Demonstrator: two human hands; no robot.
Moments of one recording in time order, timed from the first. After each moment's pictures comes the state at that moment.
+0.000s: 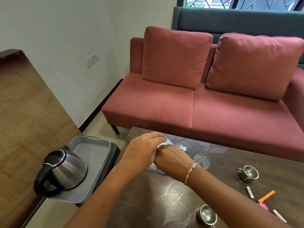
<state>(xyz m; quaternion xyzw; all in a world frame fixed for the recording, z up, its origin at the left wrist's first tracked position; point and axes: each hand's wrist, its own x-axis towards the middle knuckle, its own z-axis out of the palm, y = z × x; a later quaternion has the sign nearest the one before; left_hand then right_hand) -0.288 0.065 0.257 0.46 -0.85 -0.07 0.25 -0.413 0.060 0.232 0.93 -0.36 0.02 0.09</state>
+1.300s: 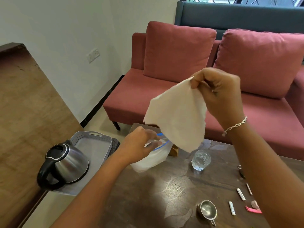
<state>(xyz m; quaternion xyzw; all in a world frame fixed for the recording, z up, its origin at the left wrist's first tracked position) -0.267 0.061 0.260 0.56 -0.79 -0.24 0.12 -0.473 0.018 0.358 0.76 -0.40 0.52 -0.02</state>
